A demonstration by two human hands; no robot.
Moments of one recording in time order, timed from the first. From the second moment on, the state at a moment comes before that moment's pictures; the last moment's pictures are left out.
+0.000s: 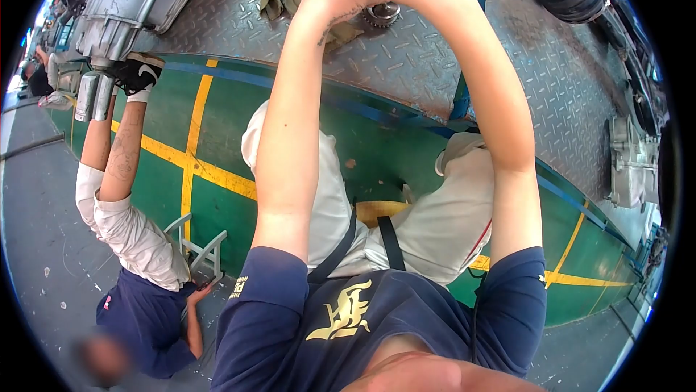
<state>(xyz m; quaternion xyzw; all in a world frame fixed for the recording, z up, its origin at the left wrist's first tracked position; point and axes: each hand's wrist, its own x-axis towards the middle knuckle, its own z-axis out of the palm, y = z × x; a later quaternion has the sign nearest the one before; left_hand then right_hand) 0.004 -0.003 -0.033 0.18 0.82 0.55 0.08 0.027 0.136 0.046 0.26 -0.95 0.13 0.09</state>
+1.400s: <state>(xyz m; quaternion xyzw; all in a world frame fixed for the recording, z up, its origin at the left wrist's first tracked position) 0.005 0.011 -0.034 0.17 0.88 0.44 0.00 -0.010 0.164 0.026 0.09 -0.98 0.19 0.02</state>
